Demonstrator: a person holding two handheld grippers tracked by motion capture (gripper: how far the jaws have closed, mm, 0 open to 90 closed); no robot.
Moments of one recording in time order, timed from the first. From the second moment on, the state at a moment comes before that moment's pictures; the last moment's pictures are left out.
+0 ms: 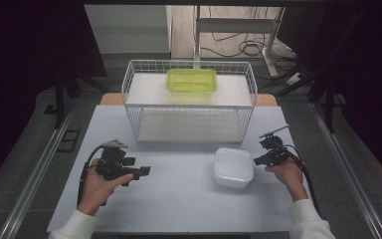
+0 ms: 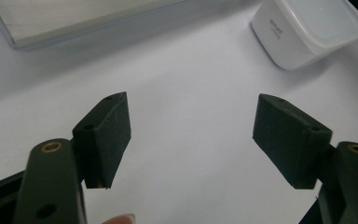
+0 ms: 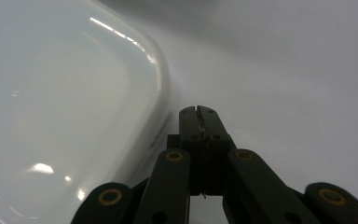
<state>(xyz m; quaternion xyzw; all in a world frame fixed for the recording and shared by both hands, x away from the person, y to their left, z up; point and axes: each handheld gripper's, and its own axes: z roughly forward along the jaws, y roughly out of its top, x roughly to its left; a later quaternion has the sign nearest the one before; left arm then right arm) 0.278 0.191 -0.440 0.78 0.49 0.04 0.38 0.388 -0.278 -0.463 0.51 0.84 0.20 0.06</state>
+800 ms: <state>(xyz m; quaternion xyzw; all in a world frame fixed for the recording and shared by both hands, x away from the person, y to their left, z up) 0.281 0.192 -0.444 0.78 0.49 0.03 0.38 0.379 -0.219 -0.469 0.46 0.86 0.21 0.04</state>
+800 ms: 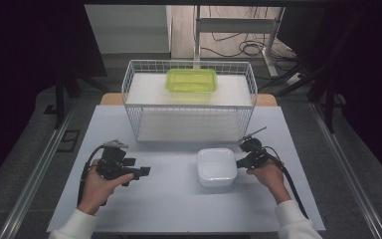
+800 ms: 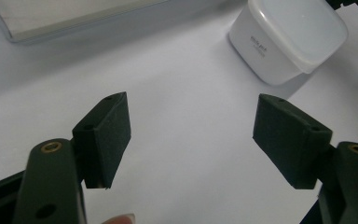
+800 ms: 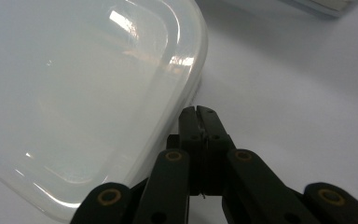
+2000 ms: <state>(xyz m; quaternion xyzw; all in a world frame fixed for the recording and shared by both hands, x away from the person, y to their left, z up) 0.284 0.200 -0.449 0.77 0.51 0.03 0.38 0.359 -0.154 -0.477 0.39 0.89 0.22 0.04</state>
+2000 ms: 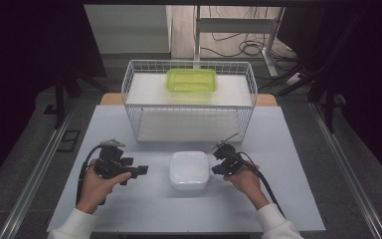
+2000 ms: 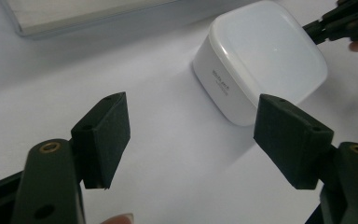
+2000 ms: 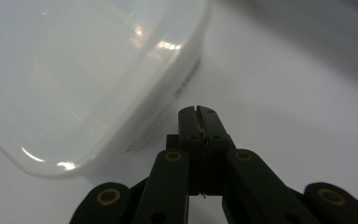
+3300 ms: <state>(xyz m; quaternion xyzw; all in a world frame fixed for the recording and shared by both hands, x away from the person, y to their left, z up) 0.285 0.206 -0.449 0.75 0.53 0.03 0.40 0.344 -0.210 -0.452 0.45 0.82 0.36 0.00</state>
